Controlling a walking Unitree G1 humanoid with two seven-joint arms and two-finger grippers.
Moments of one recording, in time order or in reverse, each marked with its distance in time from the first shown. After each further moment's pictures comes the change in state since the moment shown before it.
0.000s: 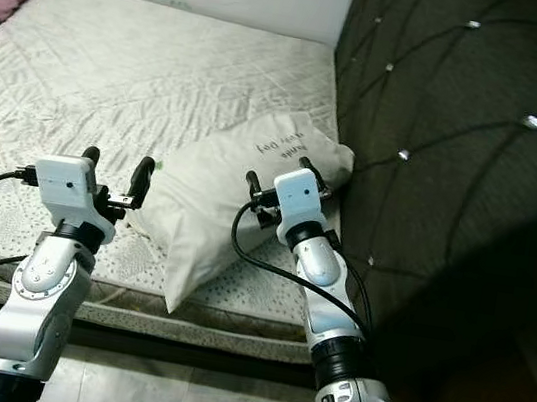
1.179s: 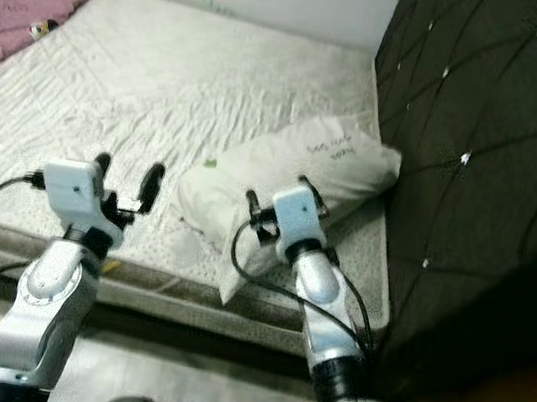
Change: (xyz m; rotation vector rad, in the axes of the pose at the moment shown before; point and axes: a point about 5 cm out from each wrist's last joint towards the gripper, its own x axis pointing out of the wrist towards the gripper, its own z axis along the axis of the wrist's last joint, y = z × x) left arm -0.006 -0.011 0.001 -0.046 0.019 -0.046; right arm -0.018 0.007 -0.018 0.007 0.070 0.010
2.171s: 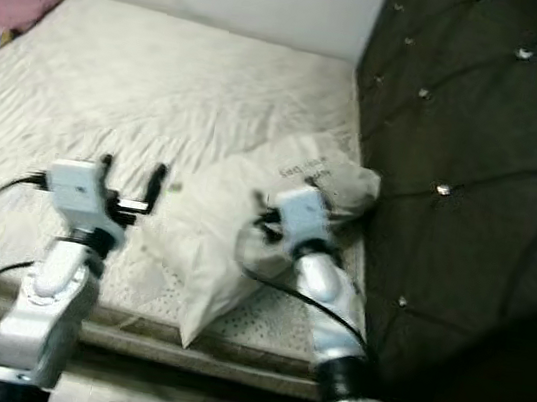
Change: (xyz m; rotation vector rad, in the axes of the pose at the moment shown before) left arm 0.001 0.001 -0.001 -0.008 0.011 0.041; right arm 0.004 0.003 0.005 0.005 -0.014 0.006
